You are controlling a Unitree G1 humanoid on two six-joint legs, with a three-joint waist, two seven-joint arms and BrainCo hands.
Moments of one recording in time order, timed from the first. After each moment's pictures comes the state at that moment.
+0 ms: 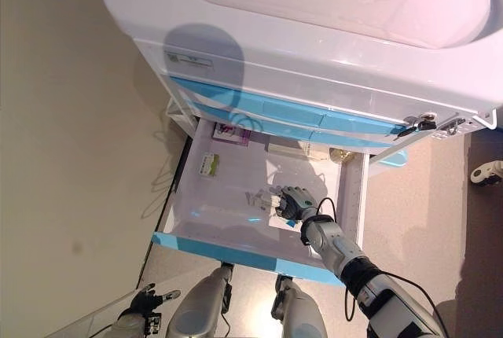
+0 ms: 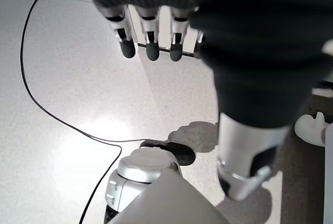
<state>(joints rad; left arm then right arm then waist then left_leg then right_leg) -0.08 0.25 -0.07 1.23 -0.18 -0.10 0.14 -0.41 -0.40 0.61 0.60 -0.64 -0.03 -0.21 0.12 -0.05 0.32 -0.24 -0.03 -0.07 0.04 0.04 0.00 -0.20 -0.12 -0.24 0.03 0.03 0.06</state>
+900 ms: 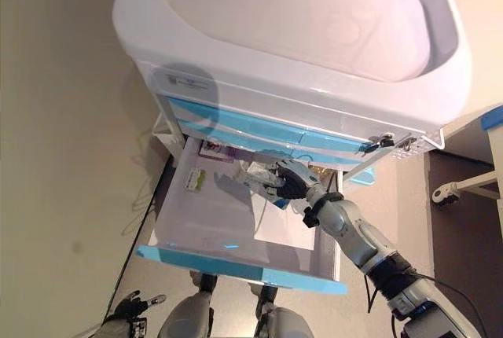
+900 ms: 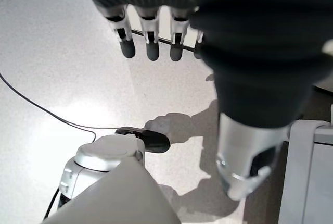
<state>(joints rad) -0.03 0.31 0.03 1.24 -0.17 -0.07 0.08 -0.33 -0.61 0.48 0.03 -0.31 -0.10 0.08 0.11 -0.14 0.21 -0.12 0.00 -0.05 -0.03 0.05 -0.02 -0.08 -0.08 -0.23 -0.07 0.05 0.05</state>
